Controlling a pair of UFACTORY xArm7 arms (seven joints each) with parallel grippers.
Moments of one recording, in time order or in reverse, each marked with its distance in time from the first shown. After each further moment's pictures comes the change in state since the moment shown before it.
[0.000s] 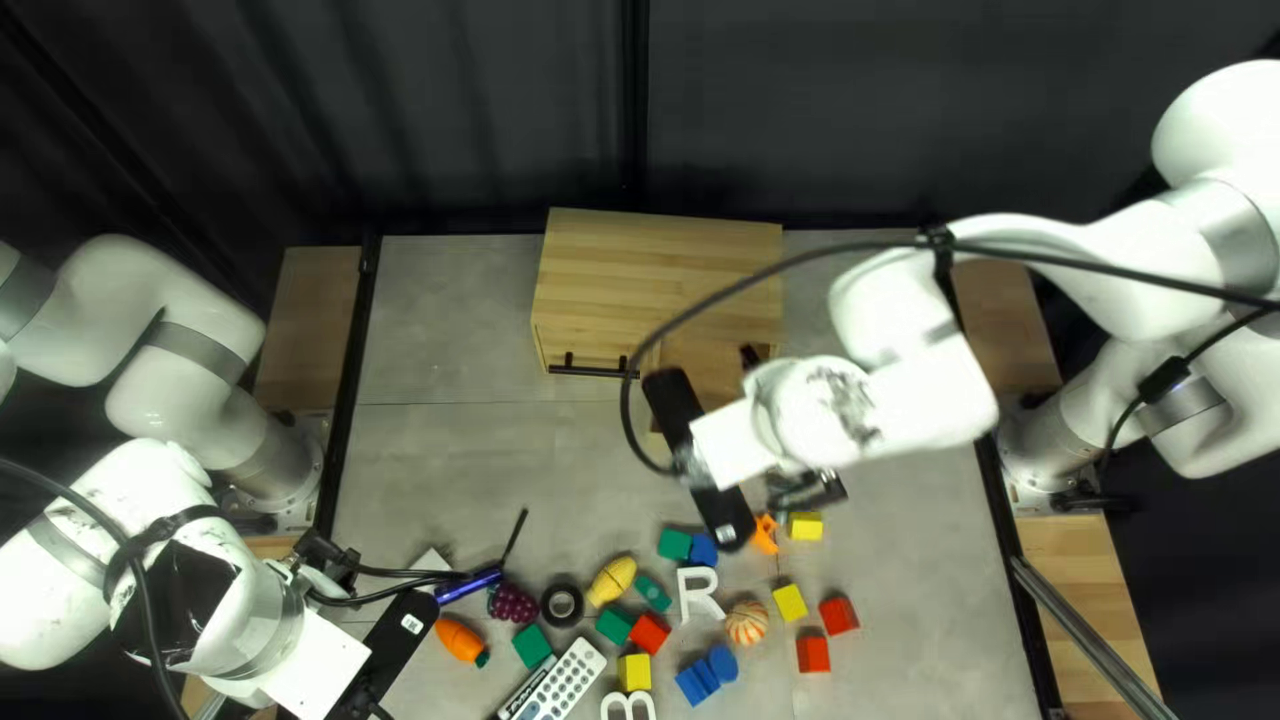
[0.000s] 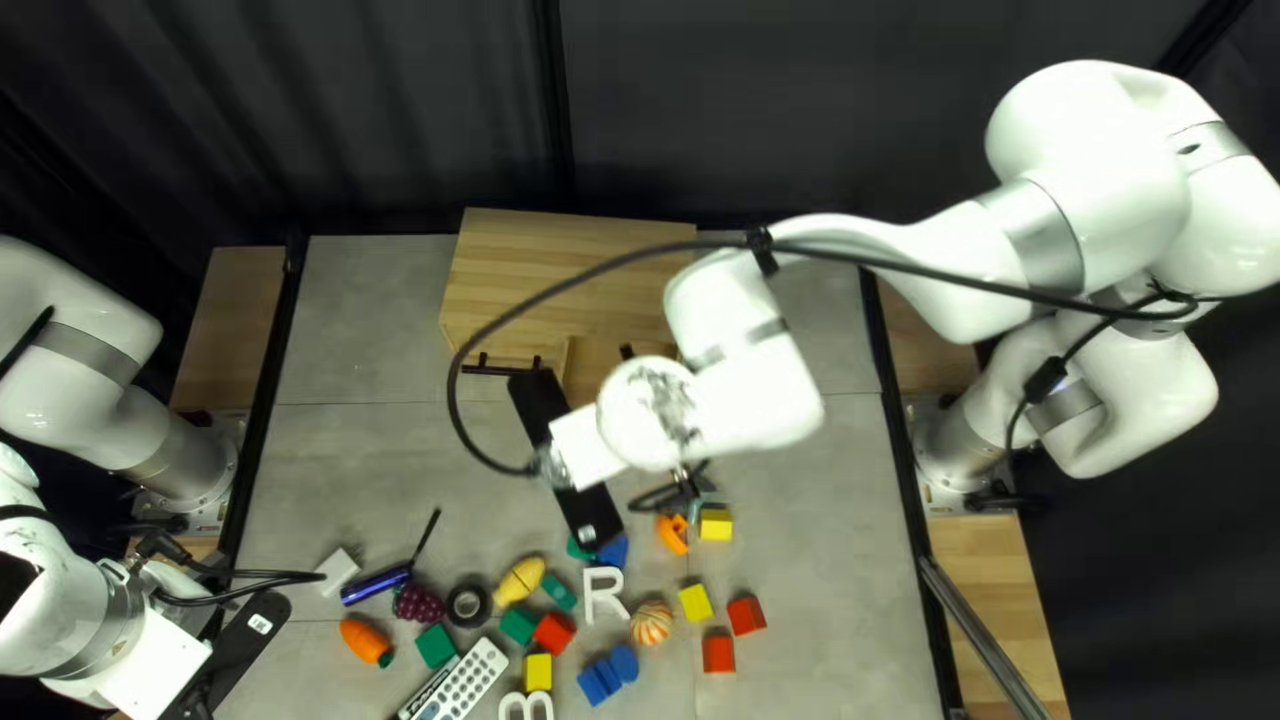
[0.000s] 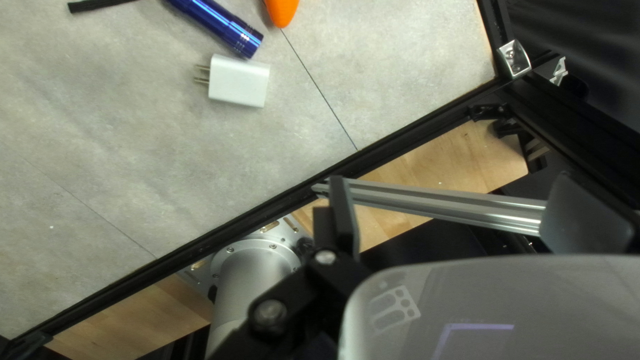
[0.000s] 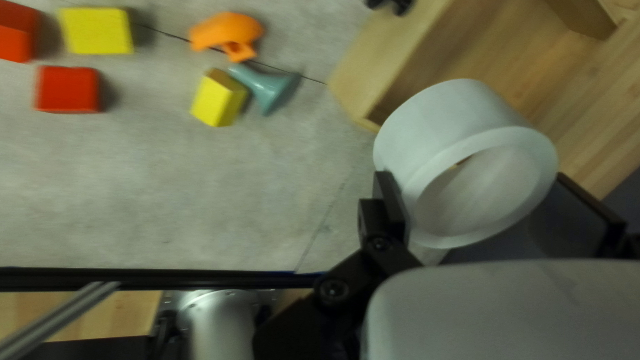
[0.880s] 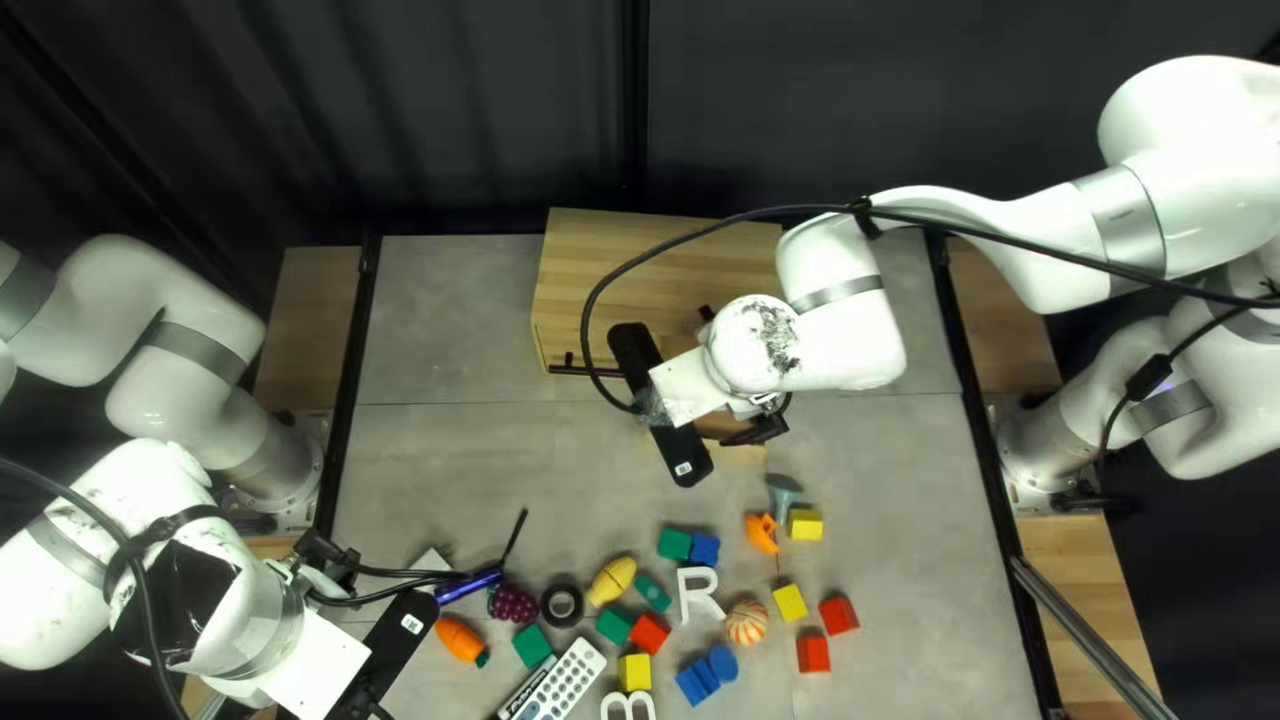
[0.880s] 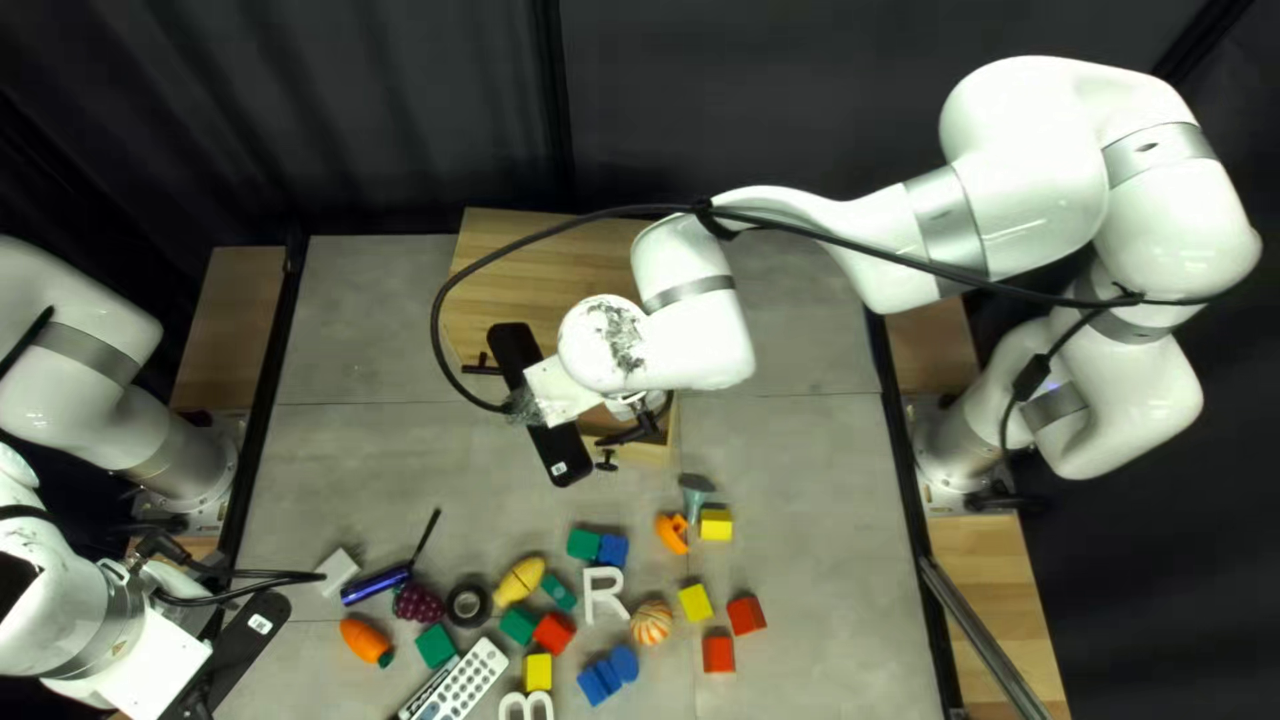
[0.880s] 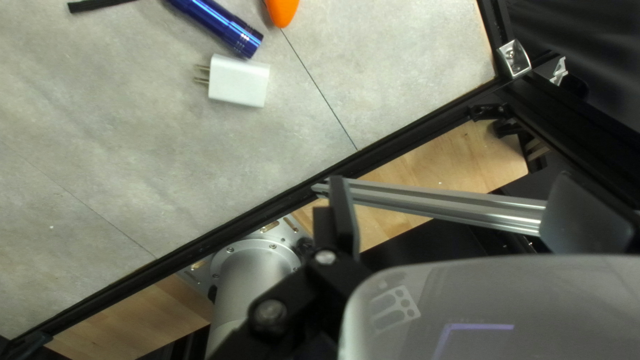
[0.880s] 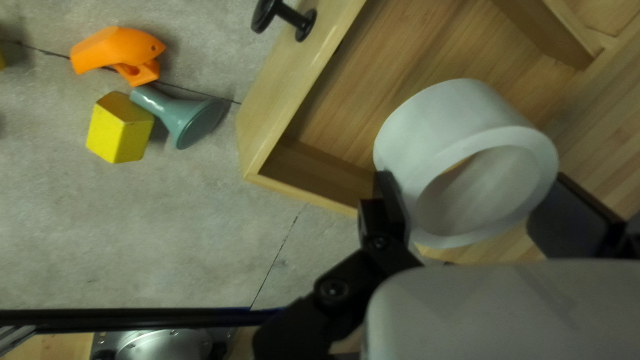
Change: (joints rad) left arm 0.000 0.000 0.000 0.000 0.000 0.000 0.000; right arm -0.052 0.070 -0.042 -0.038 -0.007 -0.169 -0.086
